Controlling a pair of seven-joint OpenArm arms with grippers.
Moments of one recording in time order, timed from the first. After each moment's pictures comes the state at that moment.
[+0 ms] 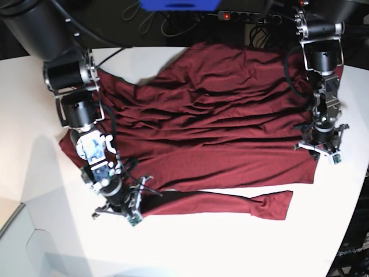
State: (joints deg) left arm -13.2 -17.6 -12.2 46.8 -14.4 -0.4 4.4; right arm 33.9 5.7 -9.8 43.6 -20.6 16.5 -6.3
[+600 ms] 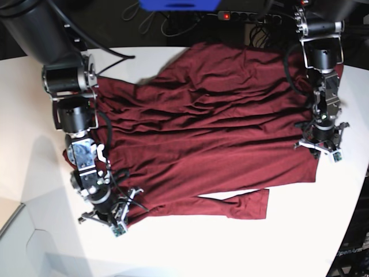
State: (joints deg) left arm -12.2 -17.6 -12.2 47.0 -14.6 -0.4 3.5; right arm 35.3 5.7 -3.2 43.6 -20.6 16.4 -6.3
